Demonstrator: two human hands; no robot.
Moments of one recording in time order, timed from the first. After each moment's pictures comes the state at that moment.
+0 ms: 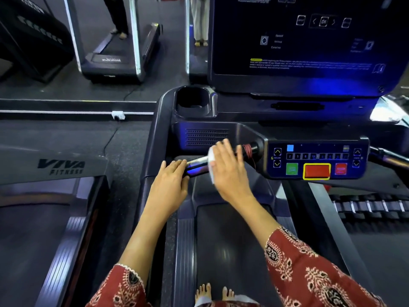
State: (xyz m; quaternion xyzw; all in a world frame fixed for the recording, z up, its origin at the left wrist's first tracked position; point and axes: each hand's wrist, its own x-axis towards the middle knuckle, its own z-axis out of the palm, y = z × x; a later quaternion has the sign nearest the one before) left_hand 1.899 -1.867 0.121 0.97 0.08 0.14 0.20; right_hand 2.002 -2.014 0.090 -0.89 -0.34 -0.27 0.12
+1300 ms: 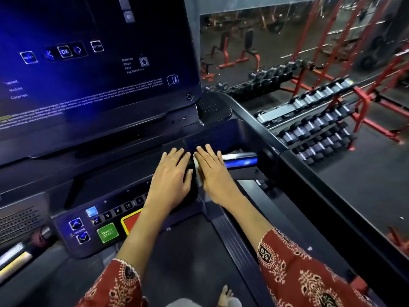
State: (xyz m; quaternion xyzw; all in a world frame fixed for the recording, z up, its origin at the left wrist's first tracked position) left_hand 2.140 -2.228 0.161 0.95 -0.20 0.20 0.14; right_hand 2.150 -2.373 0.120 -0.92 -0.19 -0.22 0.26
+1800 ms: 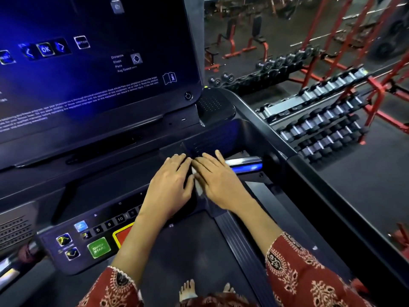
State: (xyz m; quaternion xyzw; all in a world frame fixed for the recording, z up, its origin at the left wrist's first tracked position) left_hand 2.155 -2.234 0.153 0.95 -0.20 0.20 0.13; right_hand 2.172 -2.390 0.112 -0.92 -0.26 -0.24 0.17
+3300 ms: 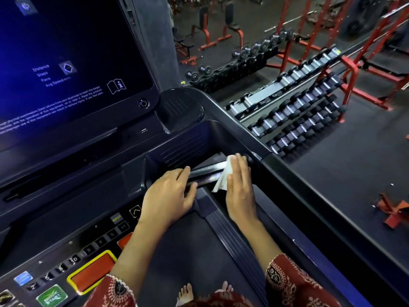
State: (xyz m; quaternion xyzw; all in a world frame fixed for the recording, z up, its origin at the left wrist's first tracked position) left_hand 2.177 -2.298 0.145 0.96 -0.23 0.13 0.09; right_hand 2.161 -2.474 0.054 -0.89 0.02 -0.28 0.35
